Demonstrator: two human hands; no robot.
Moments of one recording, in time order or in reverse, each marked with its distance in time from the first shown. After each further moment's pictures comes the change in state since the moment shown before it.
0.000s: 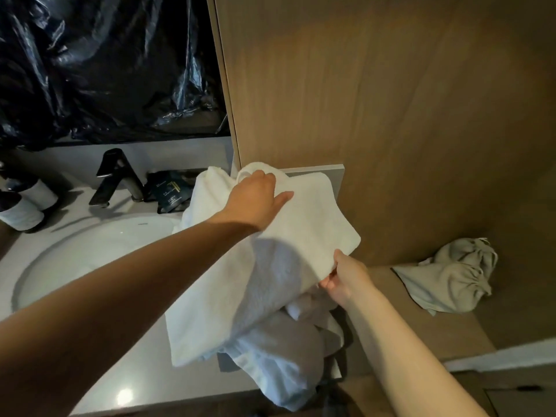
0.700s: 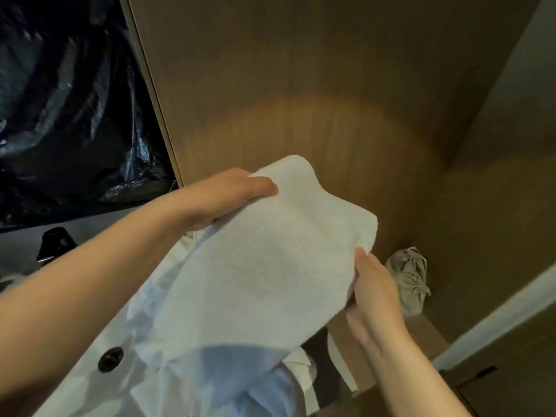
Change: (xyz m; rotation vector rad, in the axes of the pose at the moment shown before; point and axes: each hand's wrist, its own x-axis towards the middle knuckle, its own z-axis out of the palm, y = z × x) left_hand -0.013 0.059 -0.158 -0.847 -0.463 0.169; right_hand -0.123 -0.051 -0.039 0.042 -0.026 -0.595
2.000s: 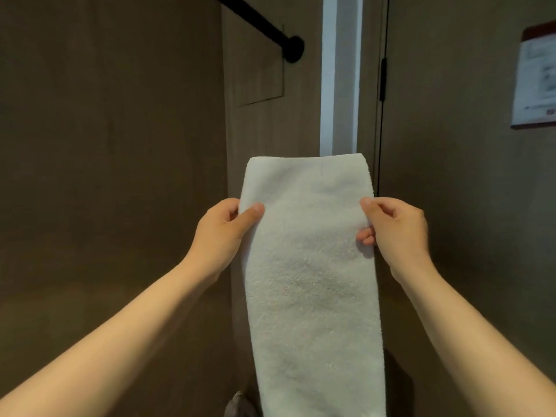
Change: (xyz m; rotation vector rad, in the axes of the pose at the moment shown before) left_hand 0.091 0.355 0.282 -0.272 0.190 0.851; right_hand -0.018 -0.410 -0.327 -0.457 0.497 -1.059
